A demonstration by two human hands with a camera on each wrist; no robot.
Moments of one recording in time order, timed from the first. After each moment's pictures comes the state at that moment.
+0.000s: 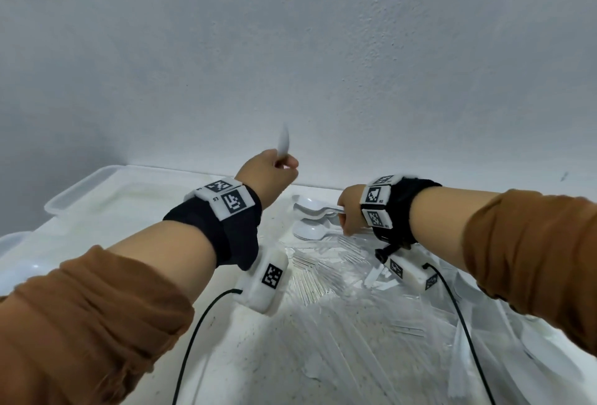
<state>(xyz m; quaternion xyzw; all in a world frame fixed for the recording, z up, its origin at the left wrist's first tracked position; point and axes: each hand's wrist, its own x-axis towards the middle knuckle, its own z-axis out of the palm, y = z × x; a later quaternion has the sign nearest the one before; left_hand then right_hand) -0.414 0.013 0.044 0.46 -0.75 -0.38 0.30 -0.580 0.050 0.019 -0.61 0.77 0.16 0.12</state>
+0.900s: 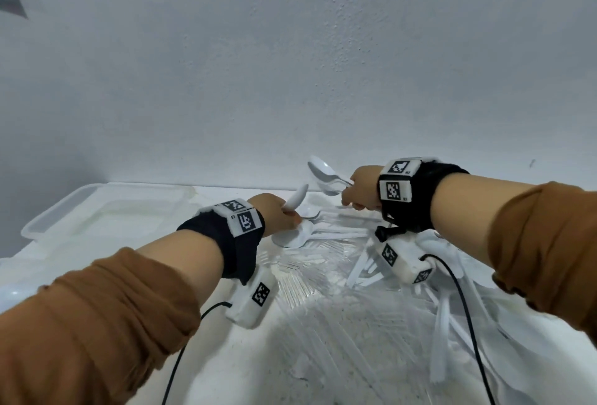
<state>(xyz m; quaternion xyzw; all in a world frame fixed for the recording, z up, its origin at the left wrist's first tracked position) -0.437 0.023 0.025 0.47 -0.85 -0.23 -0.04 -0.594 0.094 0.062 -0.49 0.86 -0.03 0.16</state>
